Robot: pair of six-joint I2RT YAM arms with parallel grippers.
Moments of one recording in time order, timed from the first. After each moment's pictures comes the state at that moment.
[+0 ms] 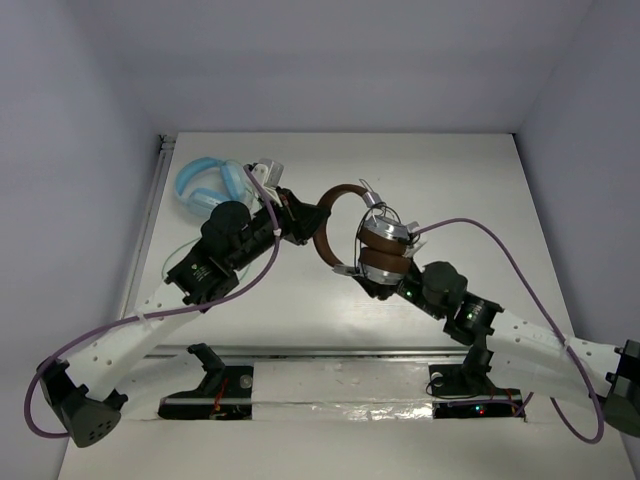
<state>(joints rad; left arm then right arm) -0.77 0.95 0.95 -0.04 0.06 -0.55 0.96 0.84 0.46 0.26 0.14 0.55</state>
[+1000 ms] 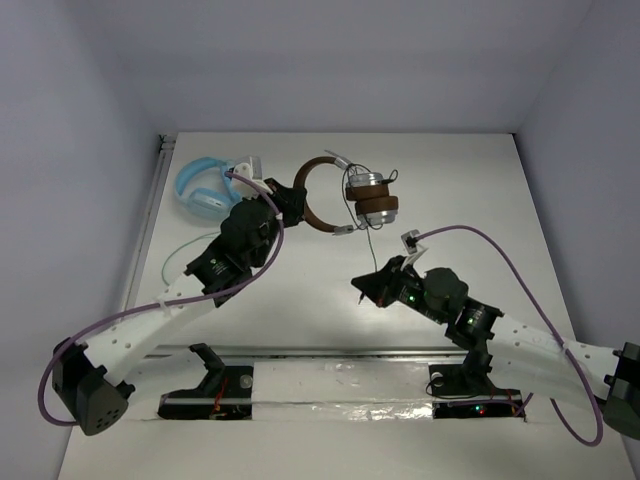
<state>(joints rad) -0.77 1.02 0.91 0.06 -0.42 -0.68 0.96 0.80 0.38 0.30 0.06 0.73</state>
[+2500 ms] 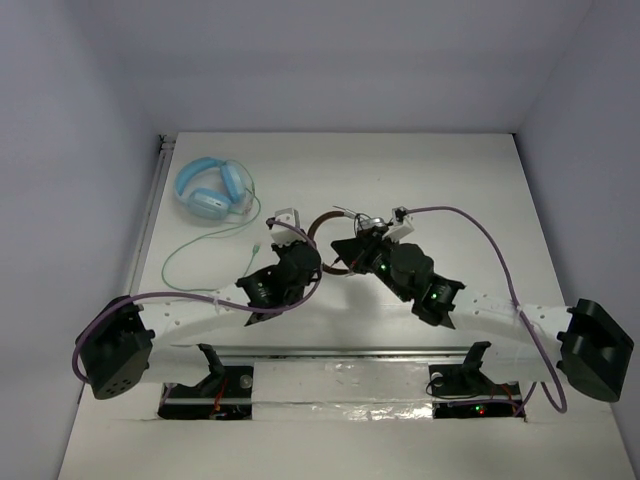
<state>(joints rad) -1.00 1.23 0.65 0.13 -0.80 -0.77 0.96 1.17 0.61 0.47 0.33 0.98</state>
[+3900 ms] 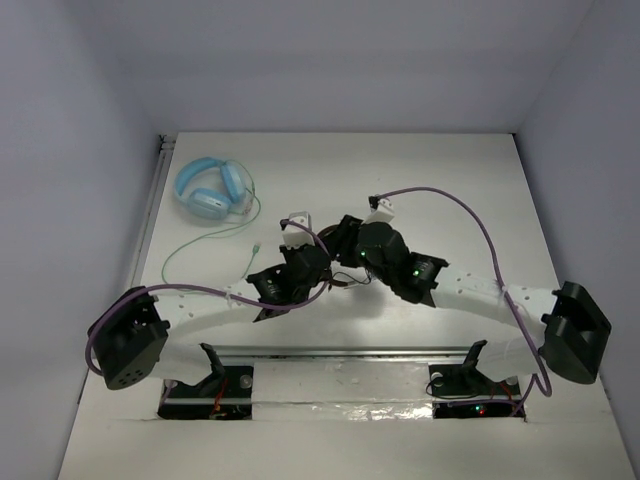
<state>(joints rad) -1.01 1.31 0.69 0.03 -0.75 -0.74 0.96 1.35 0.88 0.08 0.34 0.94</state>
